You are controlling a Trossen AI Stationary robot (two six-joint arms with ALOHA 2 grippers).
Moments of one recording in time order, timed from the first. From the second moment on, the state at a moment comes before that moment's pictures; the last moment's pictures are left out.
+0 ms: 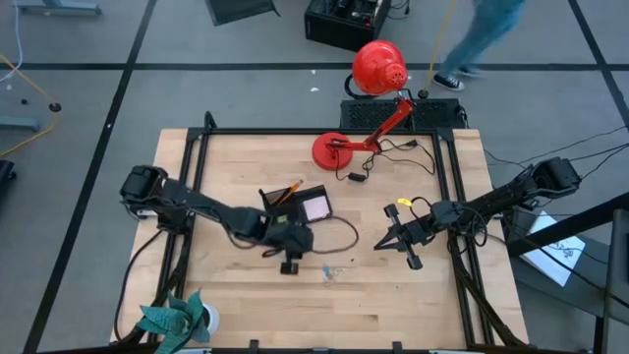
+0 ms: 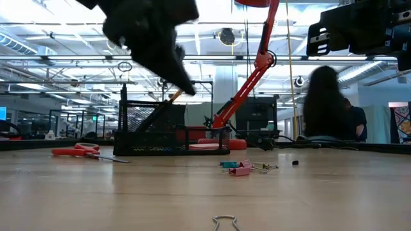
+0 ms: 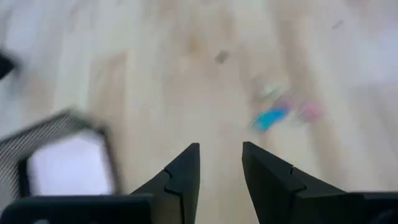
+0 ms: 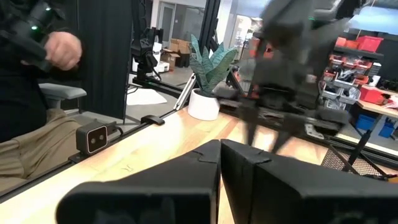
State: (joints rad) left arm -0.26 1.70 1.08 -0.24 -0.16 -0.05; right arm 0.26 1.05 0.13 0.93 -0.16 -0.18
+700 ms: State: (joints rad) left arm -0.27 1.95 1.08 0.07 -0.07 0.16; right arm 0.26 1.05 0.13 0.94 -0.15 -0.18
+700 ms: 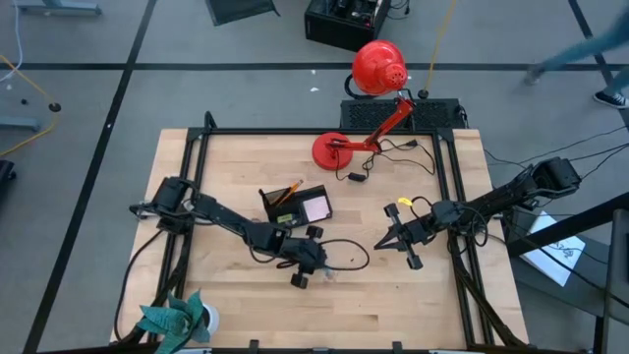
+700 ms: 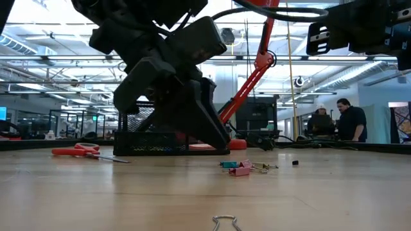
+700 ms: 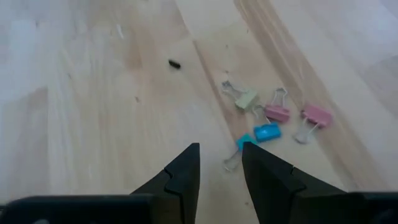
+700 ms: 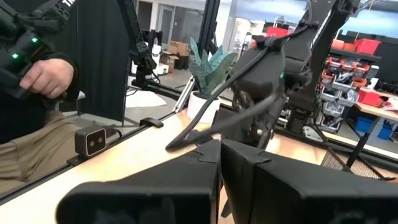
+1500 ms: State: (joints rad) left arm -0.24 2.08 1.09 0.22 -0.05 0.25; right arm 0.26 1.05 0.13 0.93 -0.08 -0.19
